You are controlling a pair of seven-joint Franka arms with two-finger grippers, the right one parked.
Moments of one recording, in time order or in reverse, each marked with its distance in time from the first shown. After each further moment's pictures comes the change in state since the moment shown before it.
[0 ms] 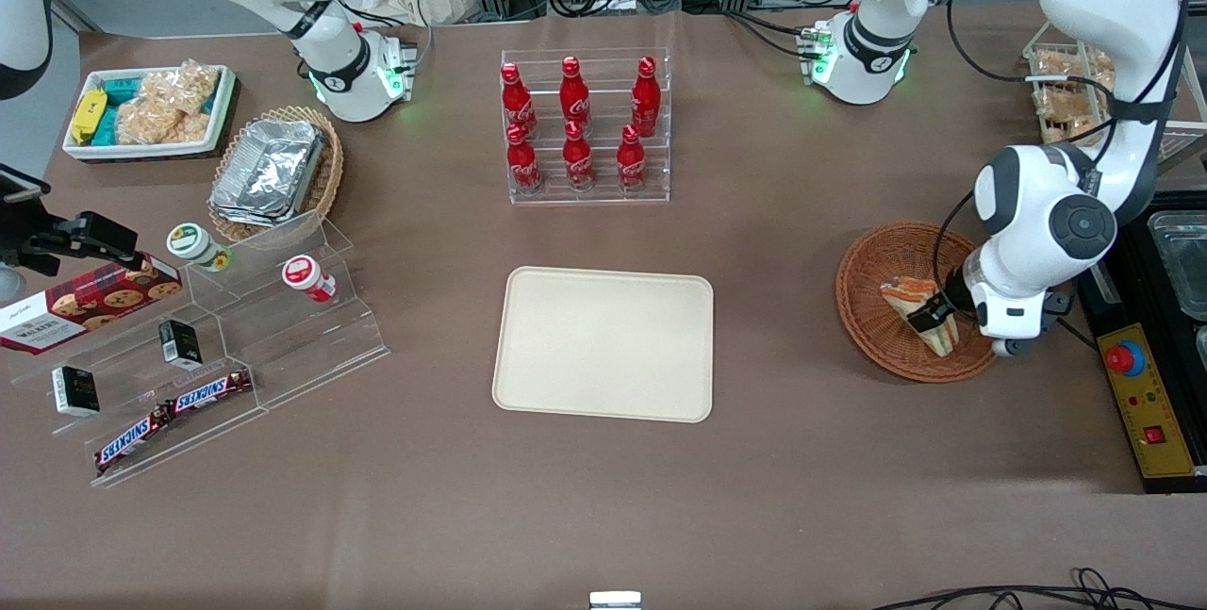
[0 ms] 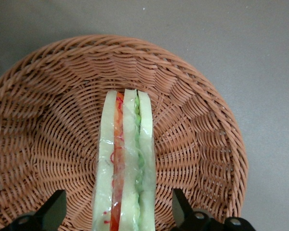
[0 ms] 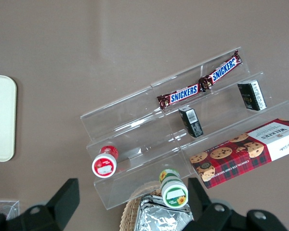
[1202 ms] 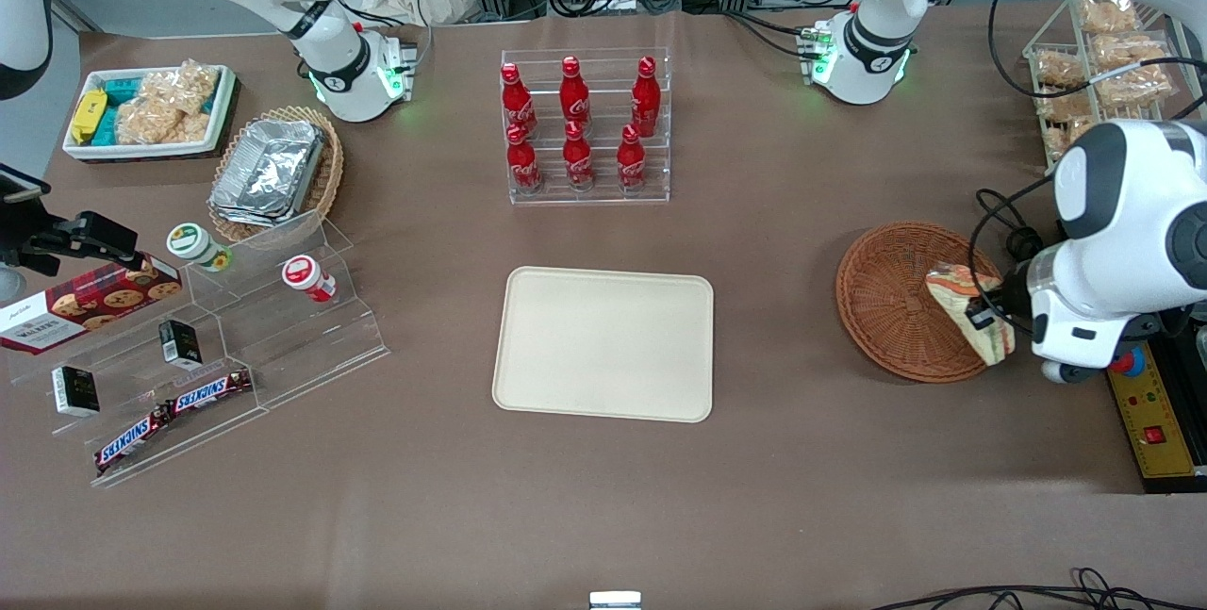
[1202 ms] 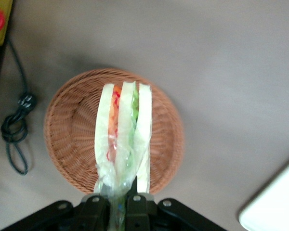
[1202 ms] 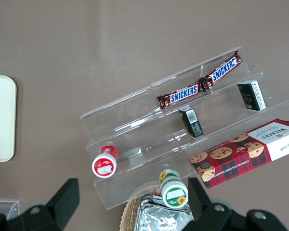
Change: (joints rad) arm -0.101 0.012 -0.052 0.574 0.000 -0.653 0.170
